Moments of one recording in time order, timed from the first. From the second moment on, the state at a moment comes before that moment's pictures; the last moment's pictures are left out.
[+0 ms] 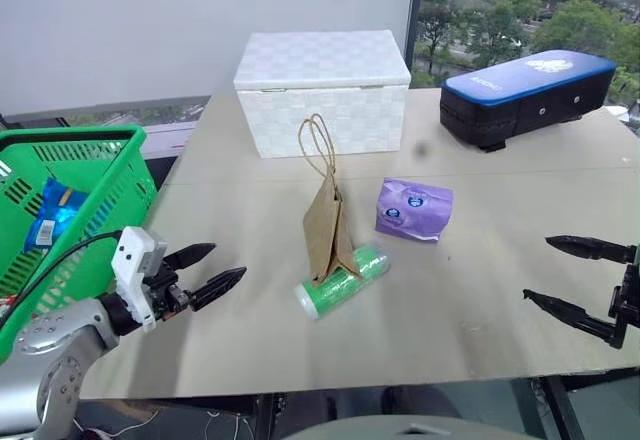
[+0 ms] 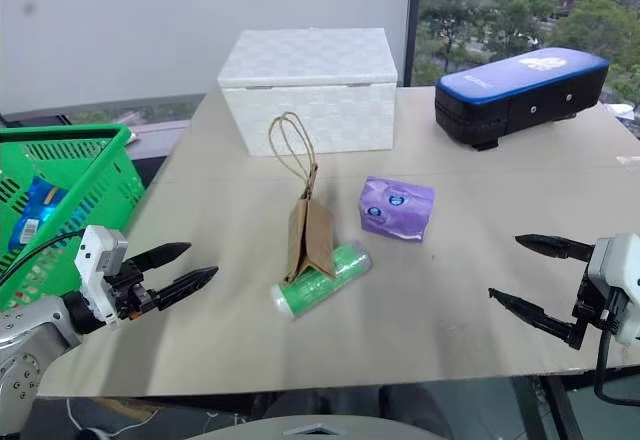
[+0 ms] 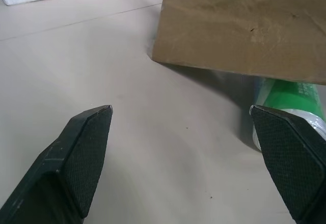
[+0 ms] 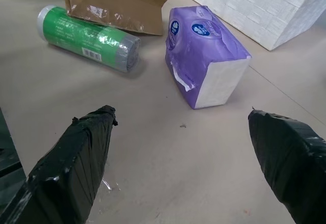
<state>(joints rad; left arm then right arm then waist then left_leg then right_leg) 0.29 0.74 0.47 -0.33 -0.65 0.54 -0.91 0.45 -0.86 -0.63 -0.51 0.65 0.28 1.14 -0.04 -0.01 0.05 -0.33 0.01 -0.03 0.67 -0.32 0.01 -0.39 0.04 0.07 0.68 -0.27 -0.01</state>
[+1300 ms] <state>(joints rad) -0.24 0.71 0.09 -0.53 -0.95 1.06 -0.39 0.38 -0.81 -0.58 -0.68 0.71 0.31 1.05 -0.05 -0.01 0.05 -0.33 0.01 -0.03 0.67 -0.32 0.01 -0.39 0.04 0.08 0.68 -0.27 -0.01</state>
